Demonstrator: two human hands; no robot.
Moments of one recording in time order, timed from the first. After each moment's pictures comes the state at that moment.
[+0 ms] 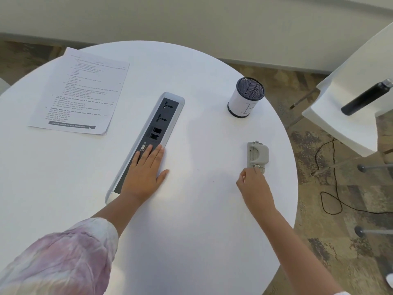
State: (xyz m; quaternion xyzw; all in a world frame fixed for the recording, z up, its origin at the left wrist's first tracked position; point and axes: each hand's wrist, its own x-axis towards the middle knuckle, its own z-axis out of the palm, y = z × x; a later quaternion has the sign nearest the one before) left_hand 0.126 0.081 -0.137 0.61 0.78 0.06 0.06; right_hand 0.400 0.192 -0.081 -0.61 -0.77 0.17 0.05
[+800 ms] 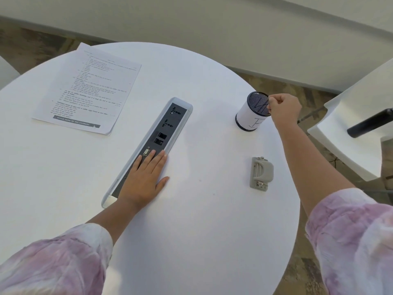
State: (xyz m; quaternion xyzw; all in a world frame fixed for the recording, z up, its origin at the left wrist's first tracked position) left_hand 0.125 0.081 -0.134 0.61 0.79 0.06 0.05; right_hand 0.323 0.395 0.007 -0.62 -0.70 0.23 0.27
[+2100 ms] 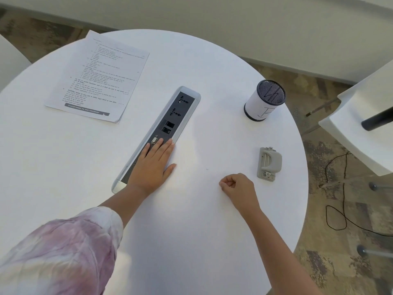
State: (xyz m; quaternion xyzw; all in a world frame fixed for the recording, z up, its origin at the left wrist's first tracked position) left_hand 0.127 0.081 -0.135 0.61 0.79 0.07 0.04; right_hand 0.364 0.182 -0.090 -0.57 -0.72 0.38 0.04
